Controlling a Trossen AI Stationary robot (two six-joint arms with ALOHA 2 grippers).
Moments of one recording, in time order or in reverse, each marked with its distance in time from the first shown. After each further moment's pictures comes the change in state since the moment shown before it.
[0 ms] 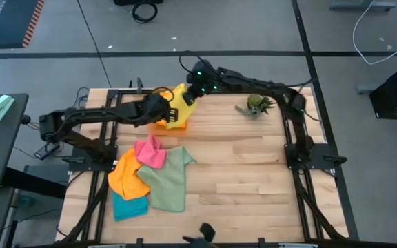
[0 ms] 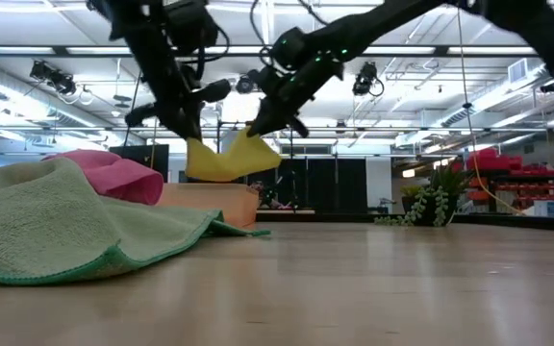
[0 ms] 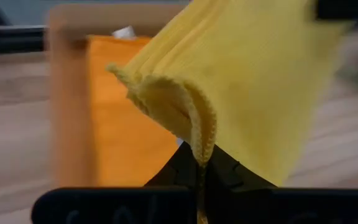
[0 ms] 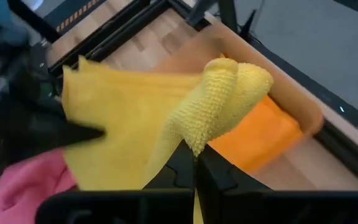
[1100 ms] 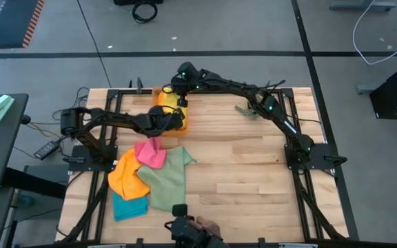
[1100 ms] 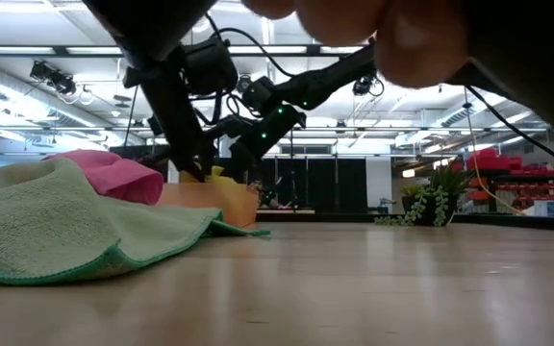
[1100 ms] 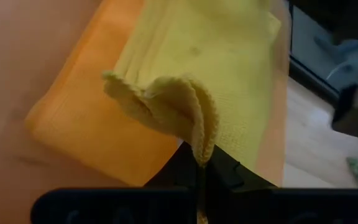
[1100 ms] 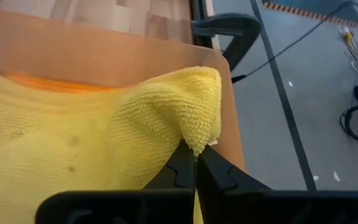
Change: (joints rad) left arm -0.085 0.250 -0.034 0.161 -0.173 -0.642; right arm -0.036 0.419 0.412 0.039 0.024 -0.807
